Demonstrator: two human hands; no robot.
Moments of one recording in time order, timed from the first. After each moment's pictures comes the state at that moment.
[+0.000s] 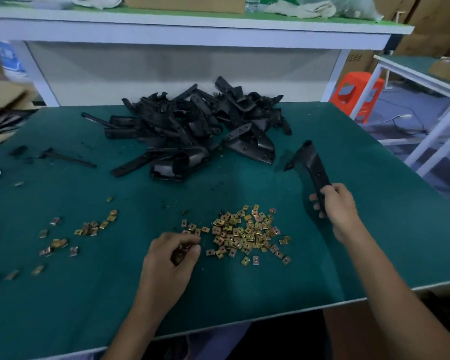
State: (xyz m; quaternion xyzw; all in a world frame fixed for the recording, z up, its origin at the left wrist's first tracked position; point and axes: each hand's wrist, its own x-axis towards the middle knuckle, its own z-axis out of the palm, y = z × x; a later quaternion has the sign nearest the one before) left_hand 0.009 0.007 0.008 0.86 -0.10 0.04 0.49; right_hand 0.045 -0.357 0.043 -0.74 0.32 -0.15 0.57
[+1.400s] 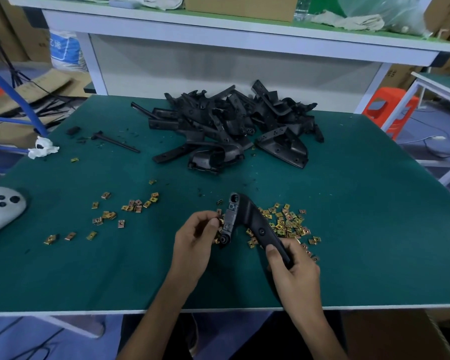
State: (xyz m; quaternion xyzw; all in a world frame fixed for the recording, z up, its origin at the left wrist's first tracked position) left_hand 0.015 0.012 0.001 0.67 -0.01 0.04 0.75; right_hand -0.061 -0.175 0.004 -0.84 0.11 -0.18 0.50
